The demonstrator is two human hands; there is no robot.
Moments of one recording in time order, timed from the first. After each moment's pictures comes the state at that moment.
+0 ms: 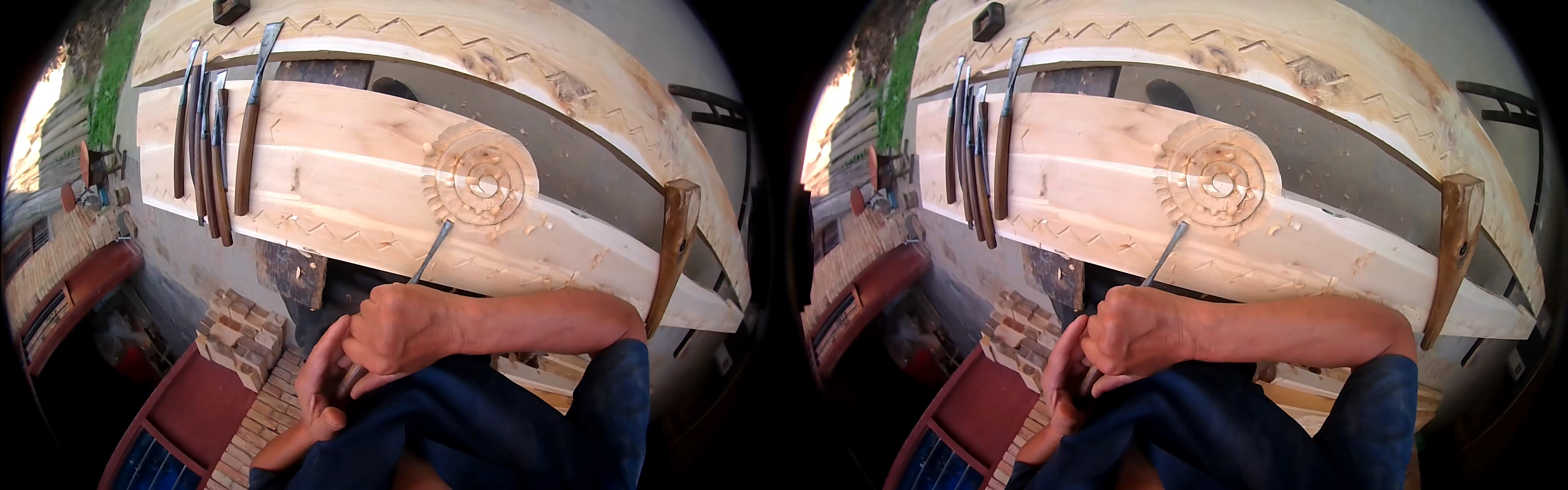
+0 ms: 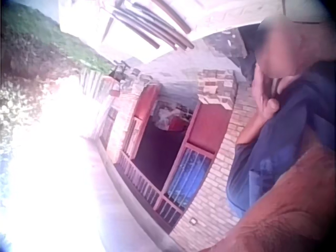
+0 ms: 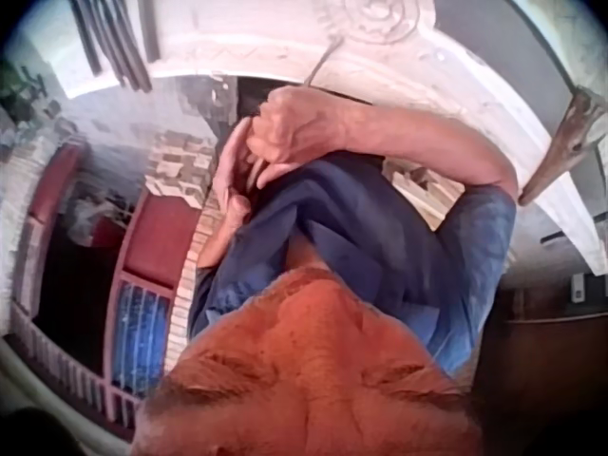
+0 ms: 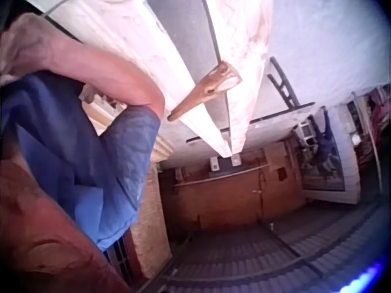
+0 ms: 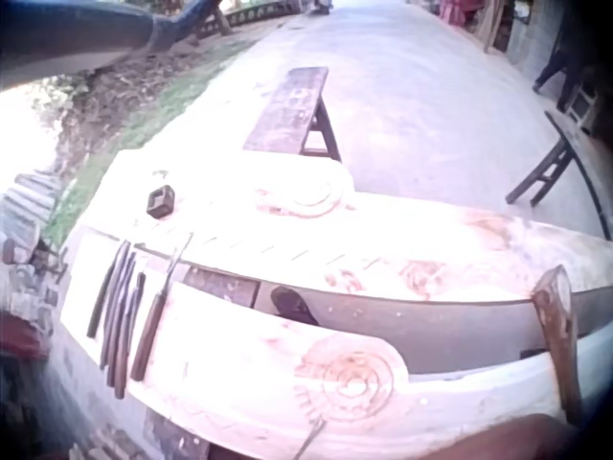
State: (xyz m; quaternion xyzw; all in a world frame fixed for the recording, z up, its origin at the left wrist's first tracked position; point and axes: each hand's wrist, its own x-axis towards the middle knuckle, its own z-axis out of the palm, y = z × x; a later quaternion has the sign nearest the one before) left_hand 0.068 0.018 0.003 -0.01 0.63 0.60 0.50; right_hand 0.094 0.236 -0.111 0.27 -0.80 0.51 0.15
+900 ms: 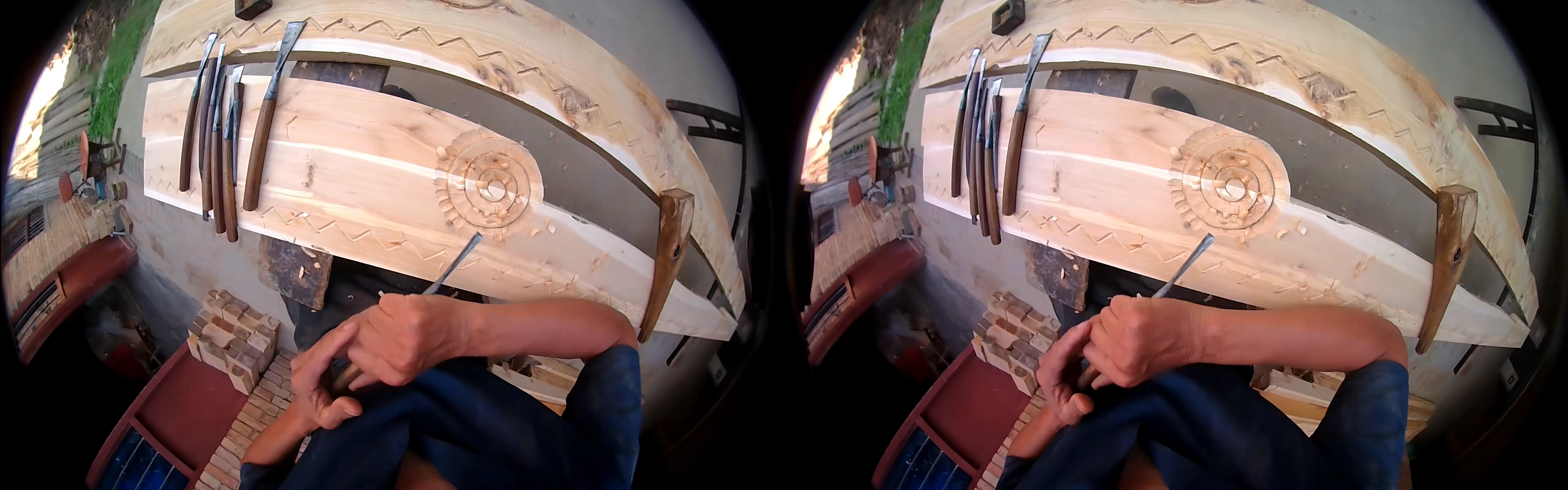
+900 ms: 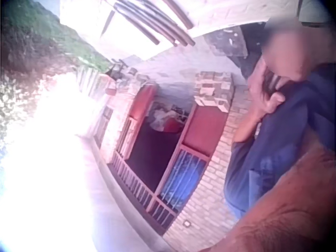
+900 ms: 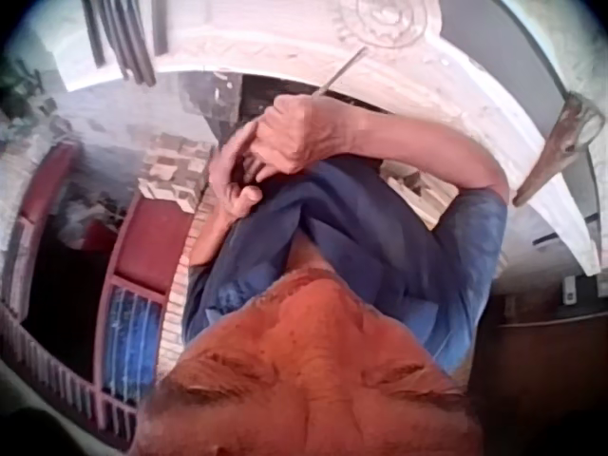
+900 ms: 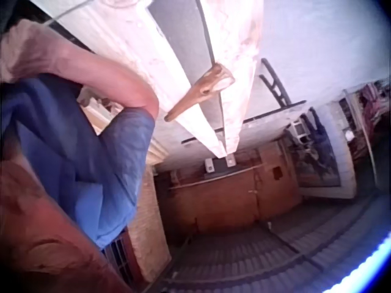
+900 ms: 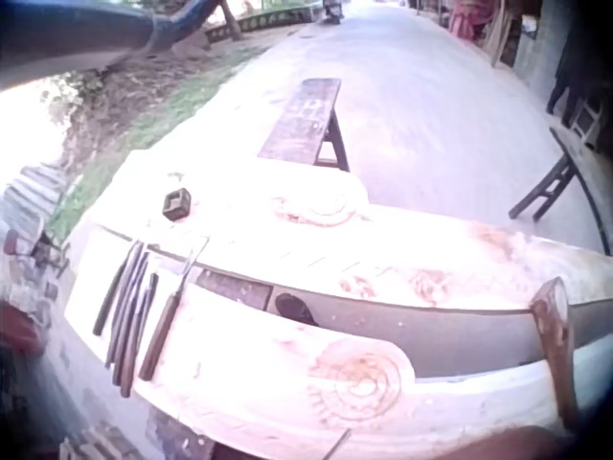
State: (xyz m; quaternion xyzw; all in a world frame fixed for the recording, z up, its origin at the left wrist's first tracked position) left_hand 0.047 -0.003 -0.025 0.24 0.75 0.50 0.36; right_hand 0.096 0.225 -0.107 0.24 -0.84 0.37 0.31
